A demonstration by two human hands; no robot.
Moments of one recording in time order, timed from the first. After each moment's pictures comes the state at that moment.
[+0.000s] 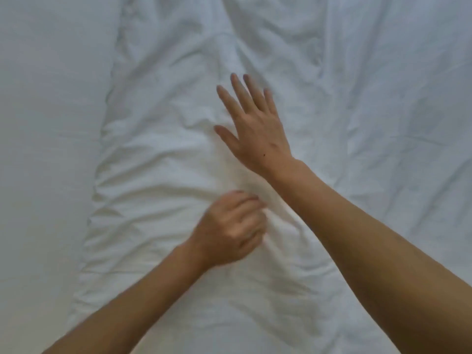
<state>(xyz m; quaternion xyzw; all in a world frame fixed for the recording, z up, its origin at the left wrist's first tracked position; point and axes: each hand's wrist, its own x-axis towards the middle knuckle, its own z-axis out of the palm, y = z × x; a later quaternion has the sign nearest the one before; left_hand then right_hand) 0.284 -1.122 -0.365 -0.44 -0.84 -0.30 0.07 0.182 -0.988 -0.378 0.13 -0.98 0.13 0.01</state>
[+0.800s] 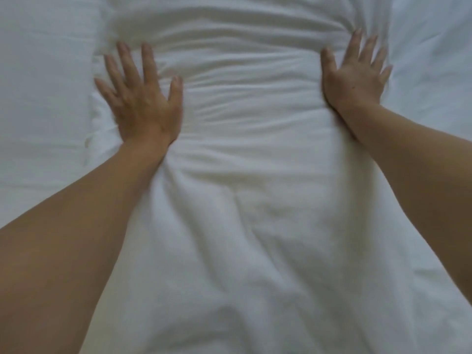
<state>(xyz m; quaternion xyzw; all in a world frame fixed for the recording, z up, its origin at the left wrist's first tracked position) 0.009 -1.200 -0.475 0.05 -1.00 -0.07 0.02 0.001 -0.878 -0.454 -0.25 -0.96 0.09 -0.07</state>
